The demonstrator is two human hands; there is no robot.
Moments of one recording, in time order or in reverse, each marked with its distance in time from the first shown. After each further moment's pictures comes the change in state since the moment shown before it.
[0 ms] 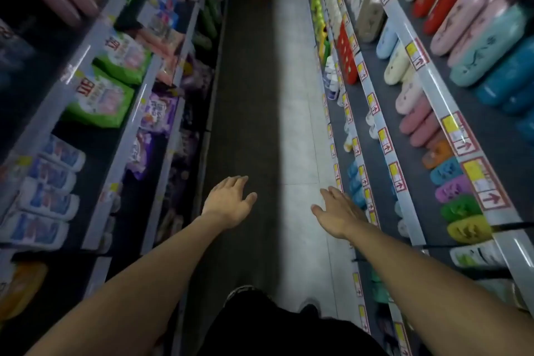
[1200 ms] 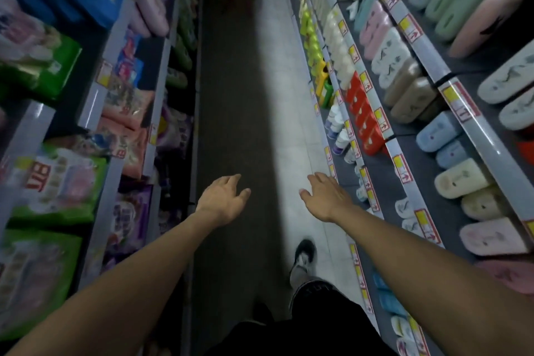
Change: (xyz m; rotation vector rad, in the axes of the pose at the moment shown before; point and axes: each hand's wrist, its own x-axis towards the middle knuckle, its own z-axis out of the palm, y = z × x) left_hand 0.522 -0.082 -0.248 -0.075 -0.091 0.042; right_hand 0.483 -0.182 -0.283 -0.069 0.060 0.003
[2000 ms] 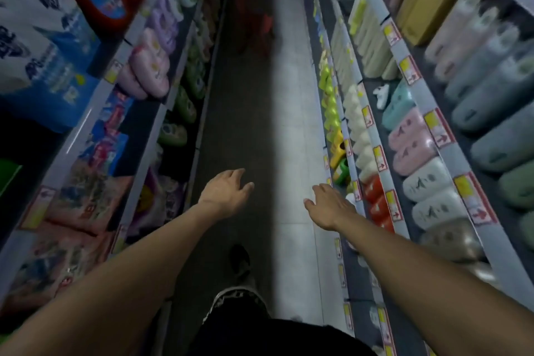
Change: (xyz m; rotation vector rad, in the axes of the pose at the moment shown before) left_hand 0.423 0.093 -0.236 0.010 0.098 -0.040; right_hand 0.420 0.026 -0.264 -0.073 -0.025 -0.060
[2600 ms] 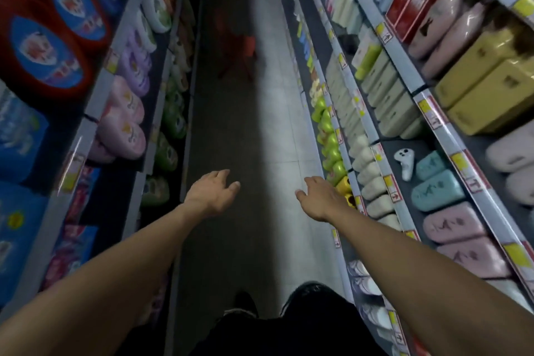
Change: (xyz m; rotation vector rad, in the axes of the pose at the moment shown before) left_hand 0.339 -0.089 -0.179 -0.012 -0.066 0.016; right_hand 0.307 -0.108 -0.189 0.088 0.043 0.104
